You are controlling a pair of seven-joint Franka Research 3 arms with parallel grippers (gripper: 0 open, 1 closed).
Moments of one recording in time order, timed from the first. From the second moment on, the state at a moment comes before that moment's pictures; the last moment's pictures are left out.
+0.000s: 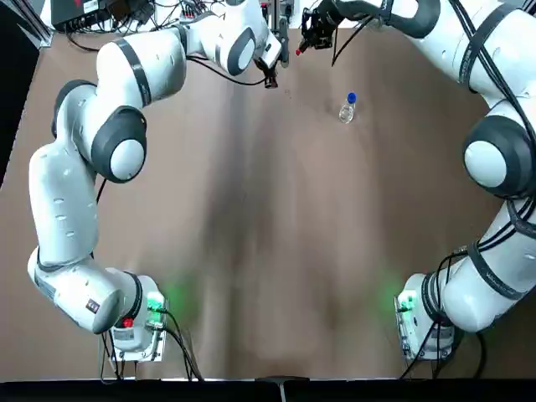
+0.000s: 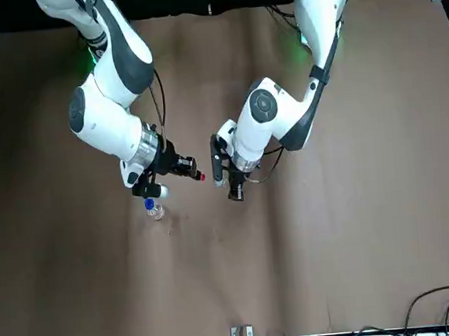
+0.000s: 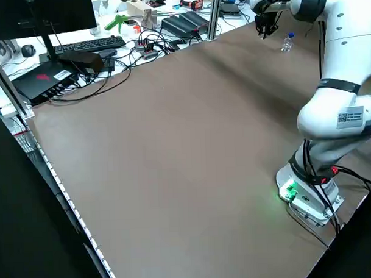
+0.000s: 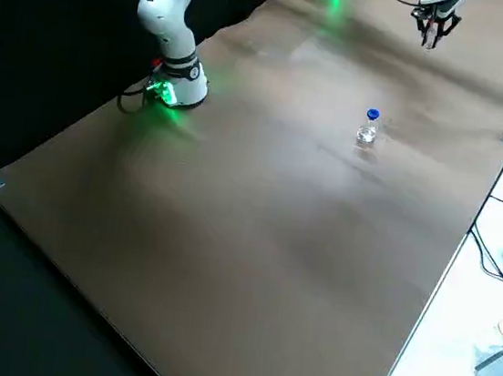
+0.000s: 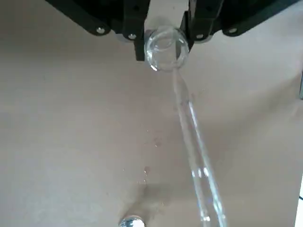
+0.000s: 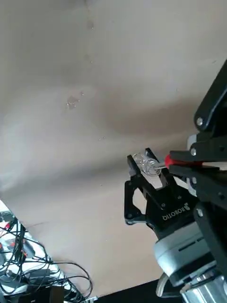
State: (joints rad) left arm -0.52 0.64 -0.22 -1.47 -0.01 2.42 0.90; right arm 0.49 0.35 0.01 -1.62 0.61 2.25 0.44
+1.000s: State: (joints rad) left arm -0.42 0.65 -0.26 -1.48 -0.03 2.43 0.90; right arm 0.42 0.31 -0.01 -1.61 0.56 2.14 0.44
